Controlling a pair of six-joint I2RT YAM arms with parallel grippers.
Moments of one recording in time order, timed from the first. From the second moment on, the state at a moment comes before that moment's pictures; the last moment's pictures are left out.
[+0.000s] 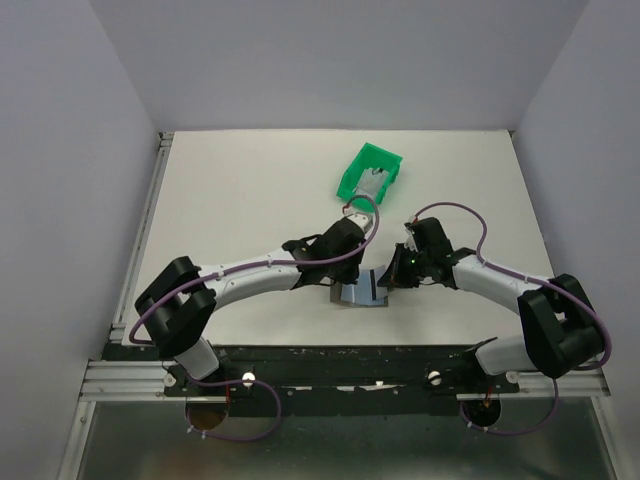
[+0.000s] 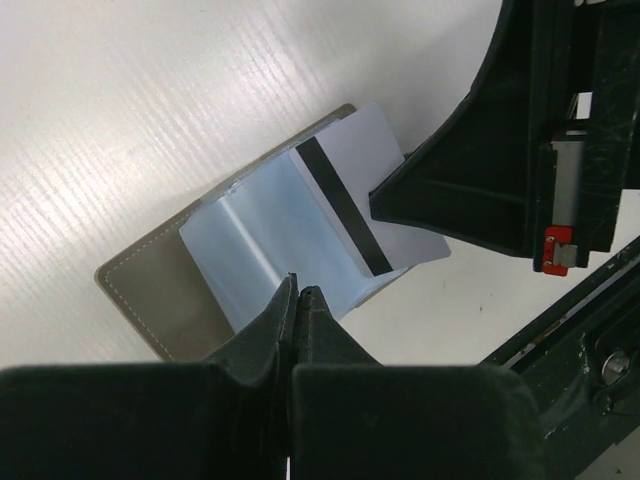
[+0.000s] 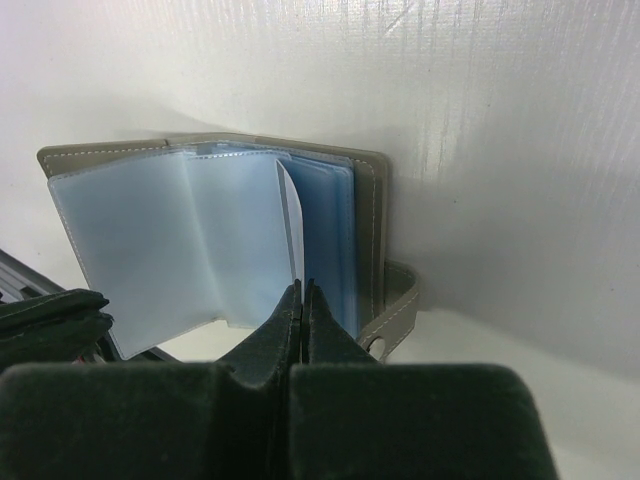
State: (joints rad) left arm -0.96 1.60 1.05 -0.24 -0.04 -0.52; right arm 0.43 1.39 0.62 -0.19 -0.31 0.67
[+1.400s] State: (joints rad) left arm -0.96 1.62 0.91 -0.29 -0.12 -0.55; right arm 0.54 1.45 0.79 -0.25 -0.42 0.65
